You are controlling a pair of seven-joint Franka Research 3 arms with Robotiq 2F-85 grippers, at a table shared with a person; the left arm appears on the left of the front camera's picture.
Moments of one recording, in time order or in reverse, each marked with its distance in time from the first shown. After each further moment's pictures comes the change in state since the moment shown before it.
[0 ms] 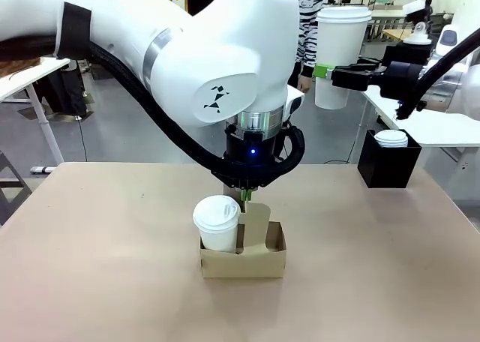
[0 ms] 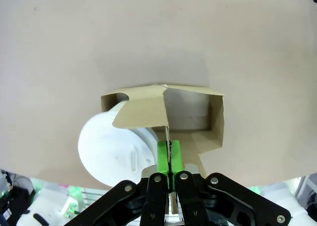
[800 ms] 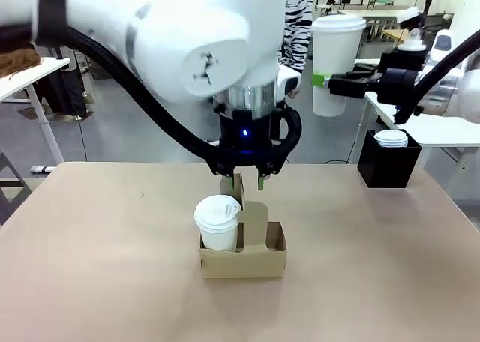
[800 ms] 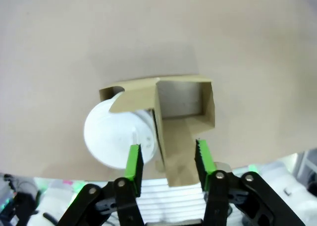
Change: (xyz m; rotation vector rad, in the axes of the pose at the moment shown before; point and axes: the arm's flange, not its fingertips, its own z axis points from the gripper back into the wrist) left arm 0.007 0.015 0.037 -0.073 0.046 -0.084; right arm -0.018 -0.003 -0.007 0.047 0.056 0.004
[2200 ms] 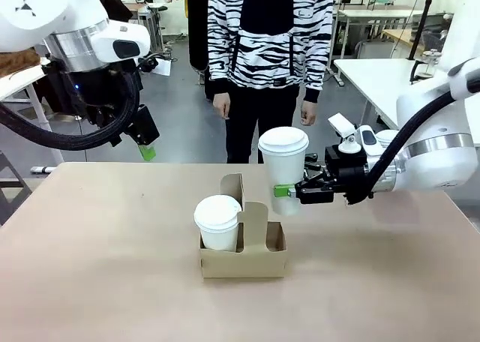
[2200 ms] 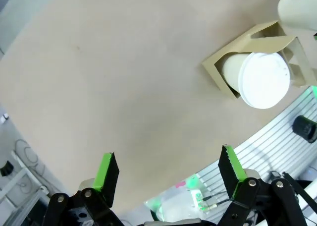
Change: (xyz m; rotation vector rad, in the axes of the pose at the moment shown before) left arm 0.040 0.218 0.034 -0.074 0.017 -0.542; right arm -0.158 0.044 -0.049 0.559 0.084 0.024
